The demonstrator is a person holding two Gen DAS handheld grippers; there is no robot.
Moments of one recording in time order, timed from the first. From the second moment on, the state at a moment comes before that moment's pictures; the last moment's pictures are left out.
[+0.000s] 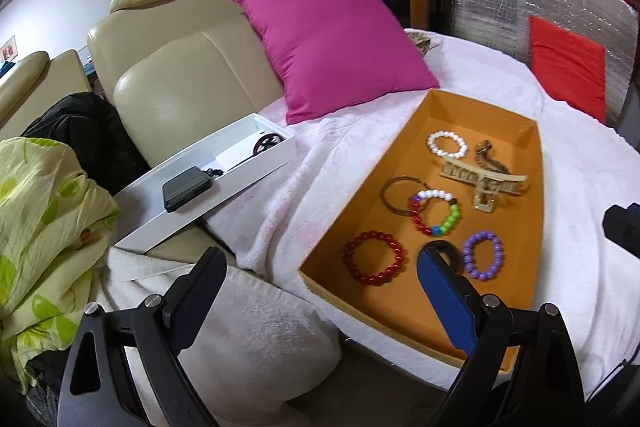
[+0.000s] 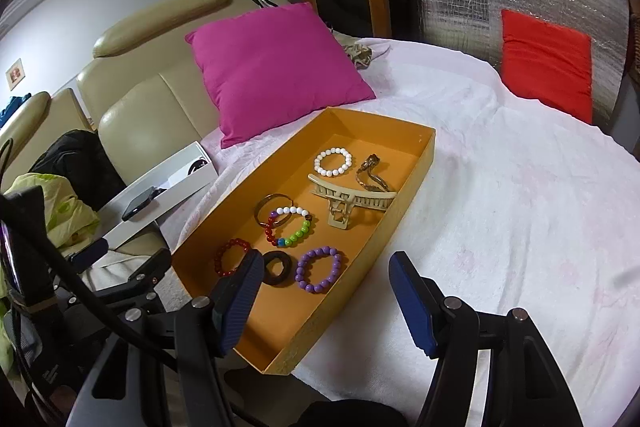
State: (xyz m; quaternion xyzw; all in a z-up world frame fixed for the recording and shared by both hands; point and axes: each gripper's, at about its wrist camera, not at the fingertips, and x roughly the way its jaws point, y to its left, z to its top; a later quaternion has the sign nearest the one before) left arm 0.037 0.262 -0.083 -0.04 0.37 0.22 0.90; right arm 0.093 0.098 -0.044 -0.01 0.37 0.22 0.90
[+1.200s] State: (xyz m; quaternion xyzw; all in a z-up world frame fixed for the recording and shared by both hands) left arm -0.027 0.319 -0.052 -0.05 0.34 0.35 0.87; right arm 0.071 0.113 -0.028 -0.01 0.35 0.24 0.91
